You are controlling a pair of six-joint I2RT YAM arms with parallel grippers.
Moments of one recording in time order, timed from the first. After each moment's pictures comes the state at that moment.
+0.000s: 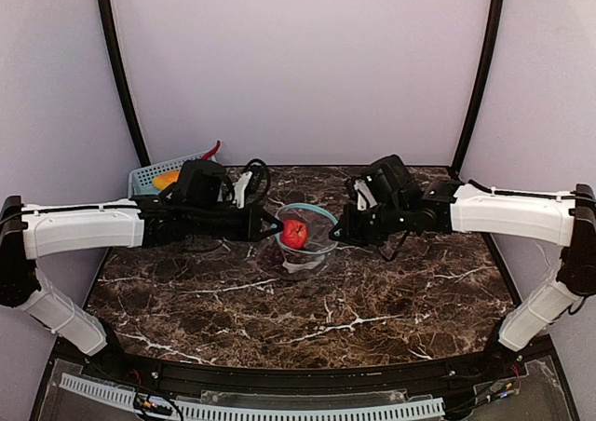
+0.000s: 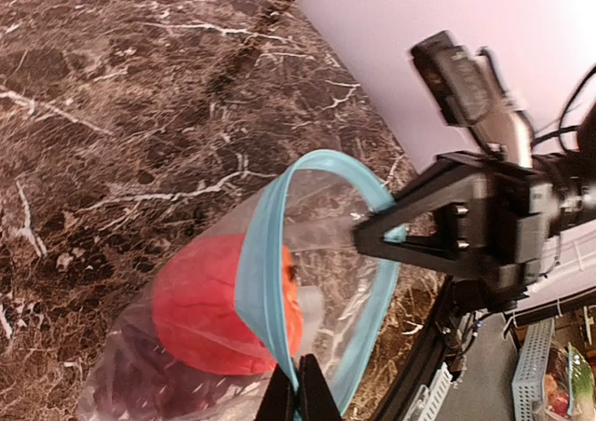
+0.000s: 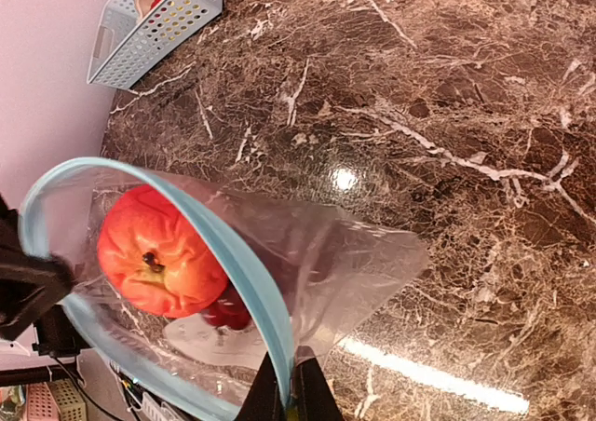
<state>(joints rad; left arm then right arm) -0.80 1.44 0.96 -0.04 0.27 -0.59 0.86 1.51 1.13 -0.37 -0.13 0.78</state>
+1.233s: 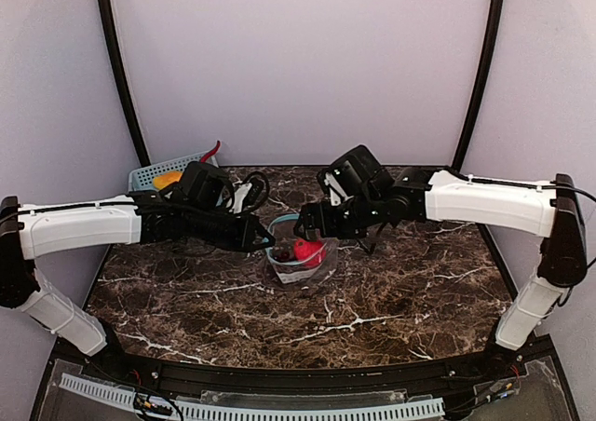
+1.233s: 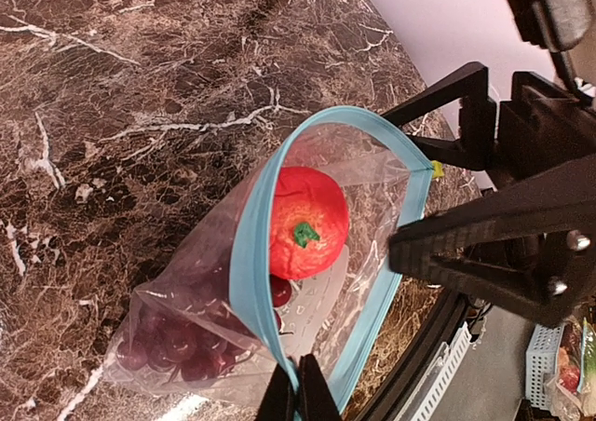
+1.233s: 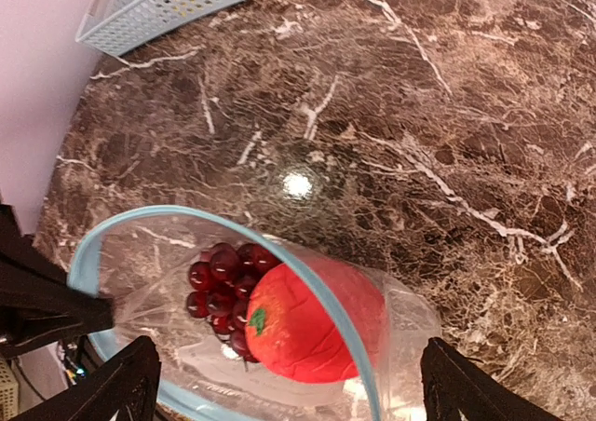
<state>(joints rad) -0.80 1.42 1.01 -0.28 0.30 -0.54 0.94 1.64 1.35 -0.51 -0.01 0.62</state>
